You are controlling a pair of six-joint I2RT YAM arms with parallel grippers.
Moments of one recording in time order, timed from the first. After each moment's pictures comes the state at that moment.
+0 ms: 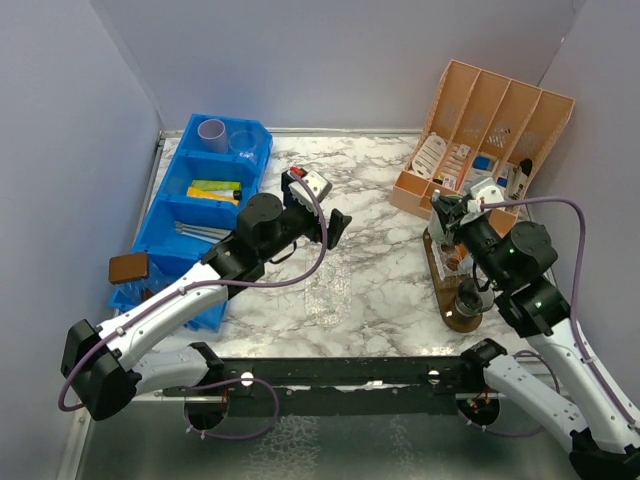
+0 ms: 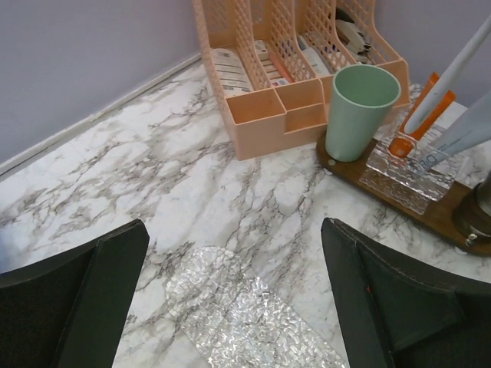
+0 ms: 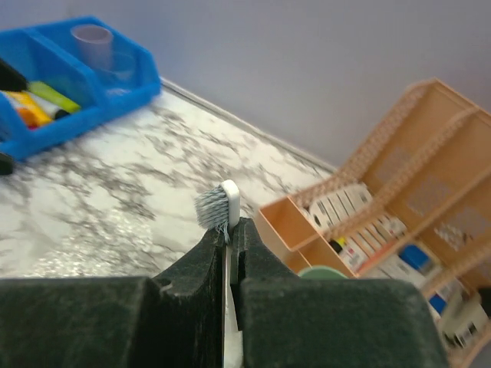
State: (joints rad) left arm -0.79 1.13 0.94 0.09 0.03 0.01; right arm 0.48 0.66 0.85 -0.12 -0.04 -0.24
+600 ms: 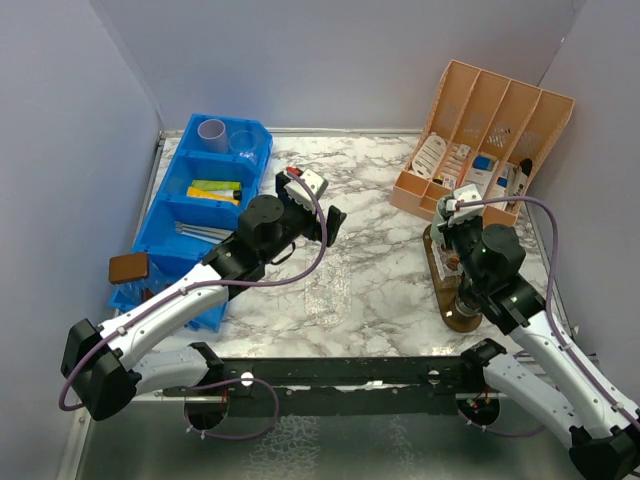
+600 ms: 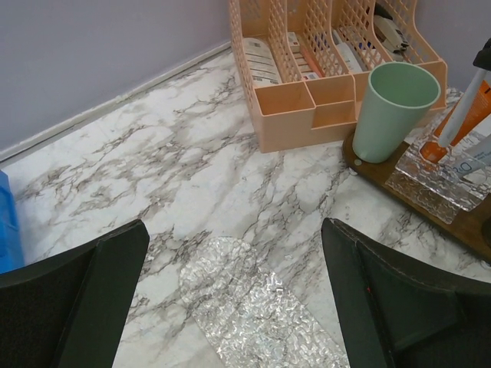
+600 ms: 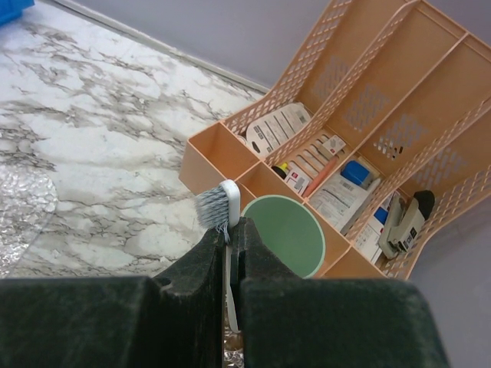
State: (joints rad) left arm -0.79 1.13 0.92 0.09 -0.08 -0.02; right arm 0.48 0.69 0.67 -0.06 0.29 -0.31
